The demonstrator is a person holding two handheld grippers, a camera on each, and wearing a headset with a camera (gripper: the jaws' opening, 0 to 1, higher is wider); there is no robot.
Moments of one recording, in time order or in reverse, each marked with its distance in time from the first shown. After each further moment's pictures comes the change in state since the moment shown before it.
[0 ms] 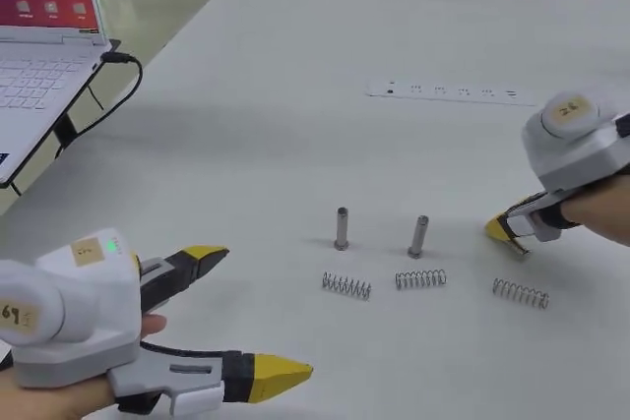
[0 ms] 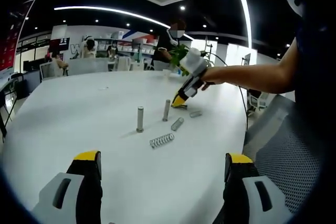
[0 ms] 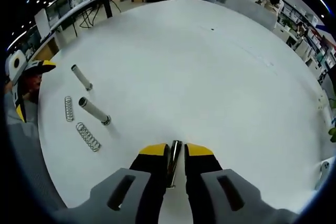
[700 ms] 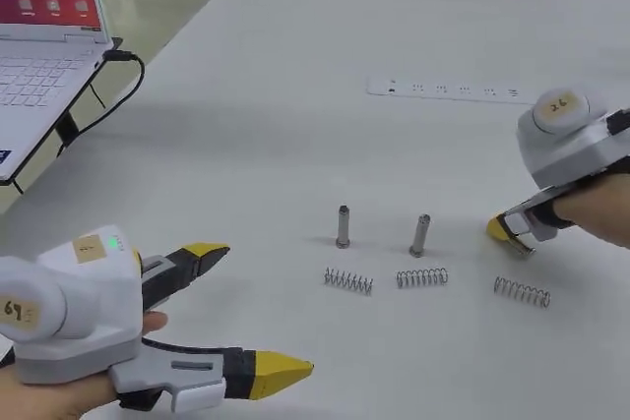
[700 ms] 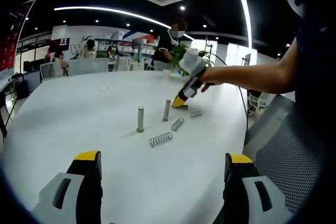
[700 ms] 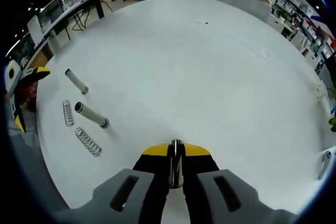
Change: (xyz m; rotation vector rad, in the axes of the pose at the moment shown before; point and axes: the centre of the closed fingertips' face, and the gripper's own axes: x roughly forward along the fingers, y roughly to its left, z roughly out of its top) left arm 0.000 0.000 0.000 0.002 -0.001 0.002; right arm 0.002 0.001 -0.004 0.068 0.035 -0.025
